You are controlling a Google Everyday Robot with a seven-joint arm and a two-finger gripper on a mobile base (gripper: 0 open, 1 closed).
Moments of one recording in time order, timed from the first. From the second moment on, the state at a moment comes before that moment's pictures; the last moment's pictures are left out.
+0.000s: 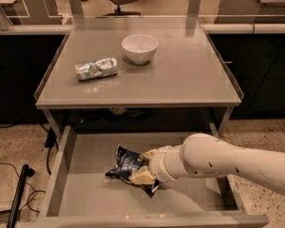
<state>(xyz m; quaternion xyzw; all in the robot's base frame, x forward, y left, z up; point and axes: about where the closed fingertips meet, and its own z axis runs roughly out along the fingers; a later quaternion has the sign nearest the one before) 0.464 0.001 0.613 -0.50 0.78 0.20 0.31</state>
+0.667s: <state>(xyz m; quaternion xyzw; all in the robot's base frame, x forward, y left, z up) 0.464 0.001 0.613 -0.50 0.78 0.20 0.31</state>
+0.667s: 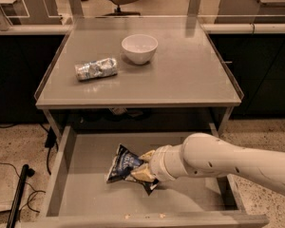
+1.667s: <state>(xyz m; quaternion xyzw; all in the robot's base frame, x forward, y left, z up) 0.459 -0.007 0.669 -0.52 0.76 0.19 0.35</state>
